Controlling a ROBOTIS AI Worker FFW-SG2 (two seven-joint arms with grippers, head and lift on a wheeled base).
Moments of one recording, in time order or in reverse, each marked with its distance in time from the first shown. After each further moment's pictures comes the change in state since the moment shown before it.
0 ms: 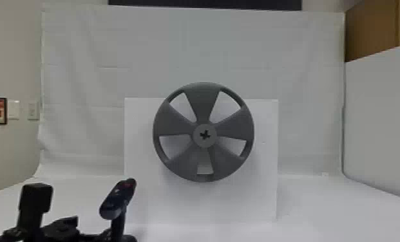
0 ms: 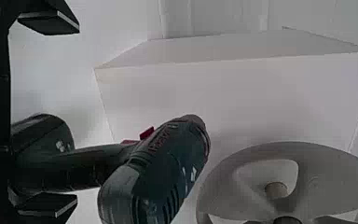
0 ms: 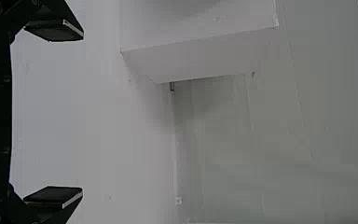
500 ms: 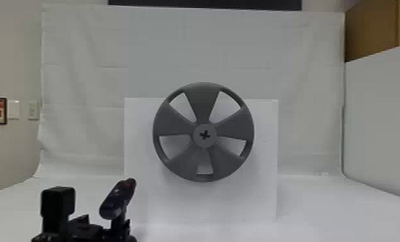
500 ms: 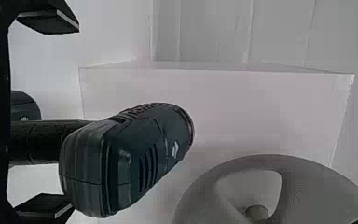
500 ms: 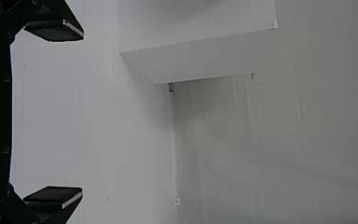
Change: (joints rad) left arm 0.057 -0.055 -0.101 -0.064 0.131 -0.070 0.379; right arm -0.007 -0.002 0.008 0.000 0.000 0.000 -0.004
